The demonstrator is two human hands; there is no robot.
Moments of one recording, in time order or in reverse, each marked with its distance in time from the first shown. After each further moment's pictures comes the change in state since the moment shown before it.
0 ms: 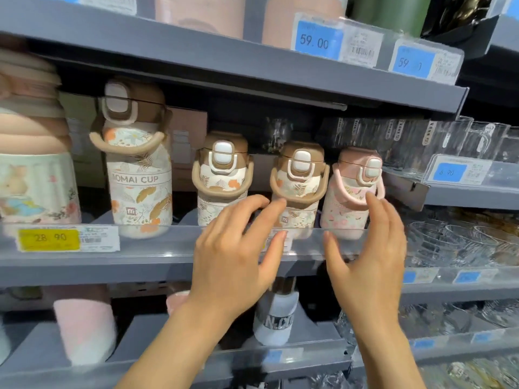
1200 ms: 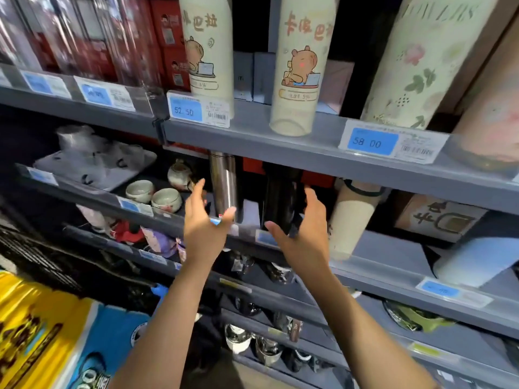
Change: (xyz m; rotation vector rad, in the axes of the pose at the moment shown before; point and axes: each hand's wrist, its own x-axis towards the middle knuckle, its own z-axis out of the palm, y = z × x) left_hand -0.286 -0.547 -0.553 0.123 -0.018 -1.128; right_hand -0.367 -0.650 0.337 0.565 -0.860 0.133
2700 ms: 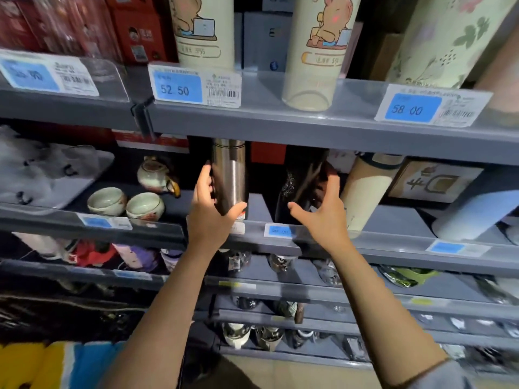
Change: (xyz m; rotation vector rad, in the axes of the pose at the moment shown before) left_hand 0.056 -0.050 0.020 -0.116 -0.261 0.145; right_hand 0.020 0.012 0.023 0.021 0.120 0.187
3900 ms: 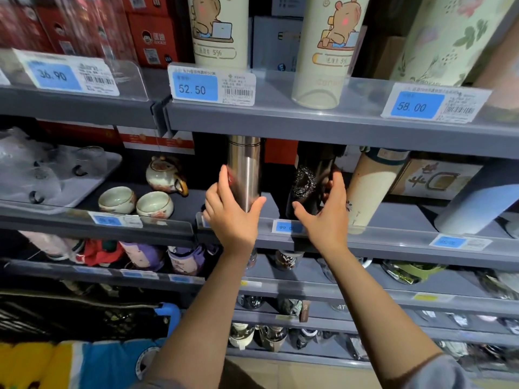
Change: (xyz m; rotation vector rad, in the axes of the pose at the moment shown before) left_hand -0.019 0.014 0.031 0.268 0.299 0.057; right_hand -0.012 0.007 0.019 -0.111 0.187 -0.022
